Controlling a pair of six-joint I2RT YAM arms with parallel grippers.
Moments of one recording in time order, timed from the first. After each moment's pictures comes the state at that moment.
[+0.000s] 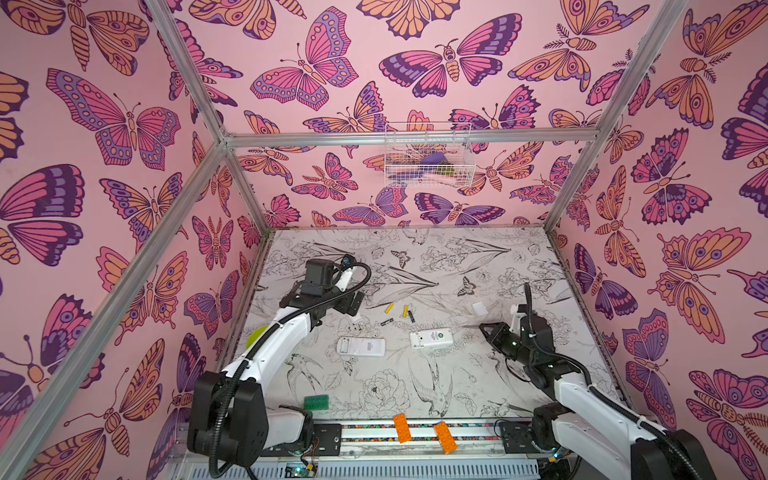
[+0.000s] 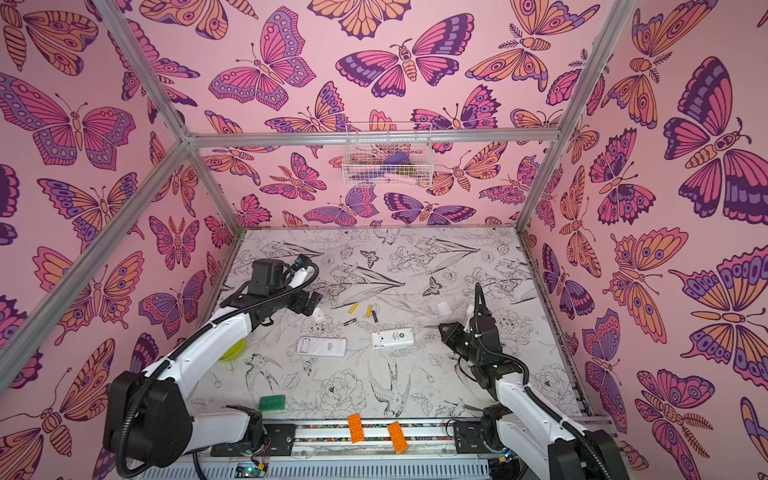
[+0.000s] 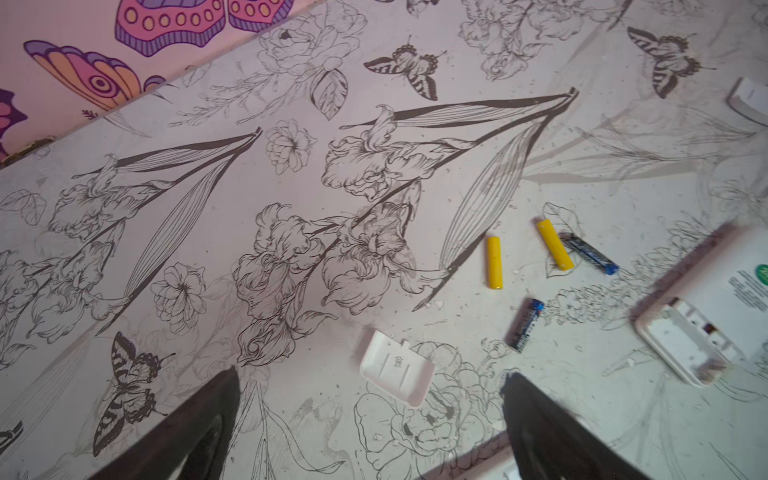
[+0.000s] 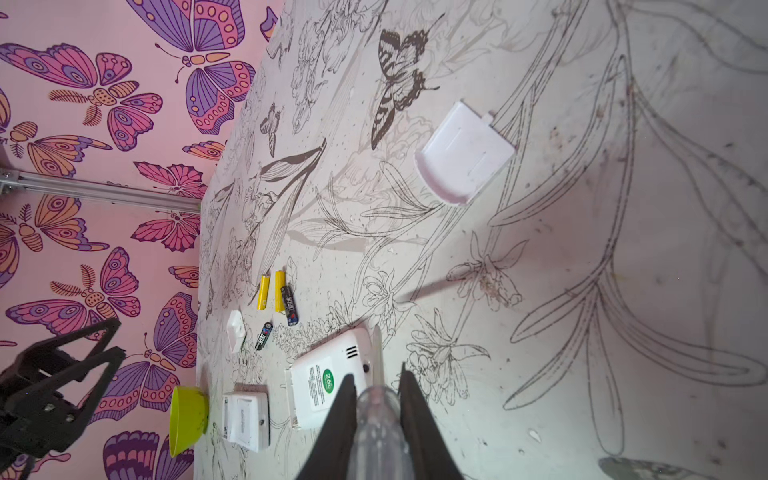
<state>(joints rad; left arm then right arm) -0.22 1.31 0.89 -0.35 0.13 0.26 0.24 0.94 0.22 0.14 -0.25 0.96</state>
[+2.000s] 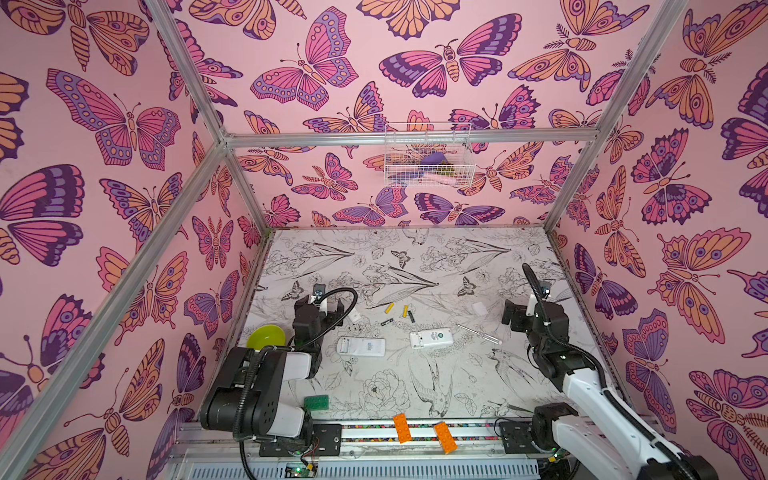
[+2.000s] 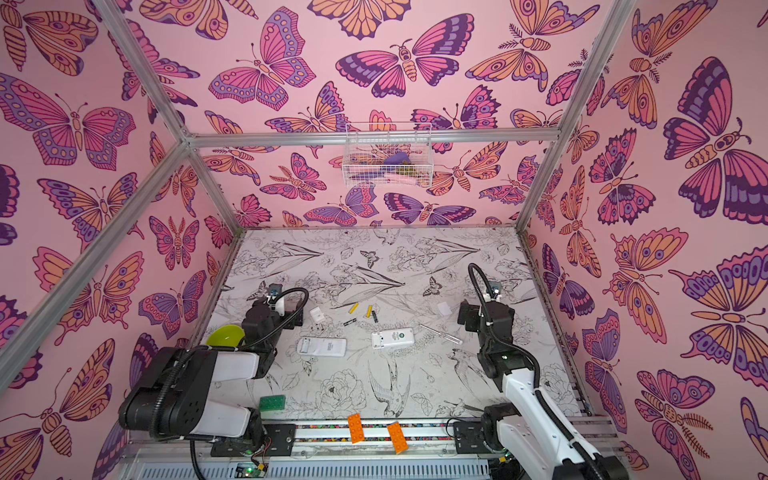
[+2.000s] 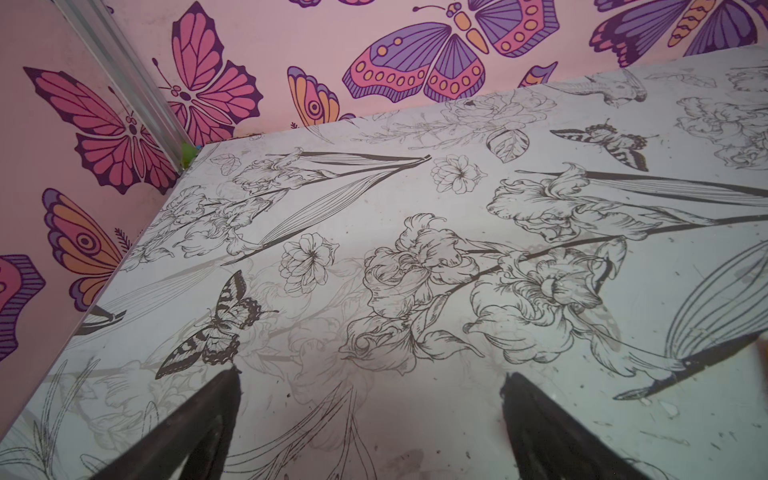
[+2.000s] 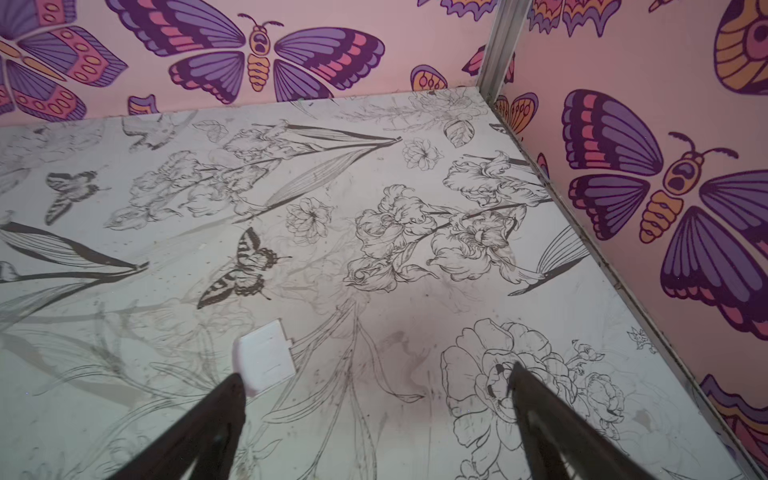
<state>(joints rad) -0.10 1.46 0.27 0.87 -0.10 0.11 0.13 0.88 0.36 0.05 0.26 0.13</state>
